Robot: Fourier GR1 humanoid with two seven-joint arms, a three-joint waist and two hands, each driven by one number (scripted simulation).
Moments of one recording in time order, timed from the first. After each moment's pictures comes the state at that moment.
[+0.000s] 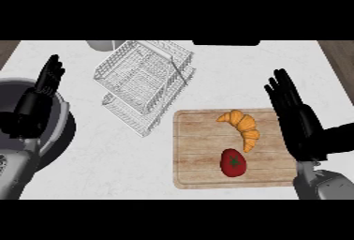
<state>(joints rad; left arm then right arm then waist) -0.29 0.50 -0.10 -1.35 0.17 0.17 -0.17 -0.17 -0.29 0.19 -1.70 -0.30 -0.26 0.13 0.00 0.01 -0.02</state>
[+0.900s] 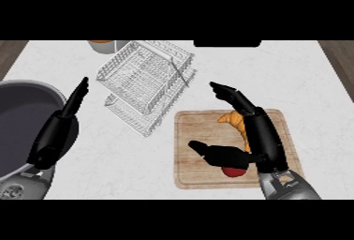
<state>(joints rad) -0.14 0.48 -0.24 -1.57 -0.01 0.18 -0.09 -0.28 -0.22 0.44 -1.79 0.10 -0.36 0.29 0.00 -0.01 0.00</state>
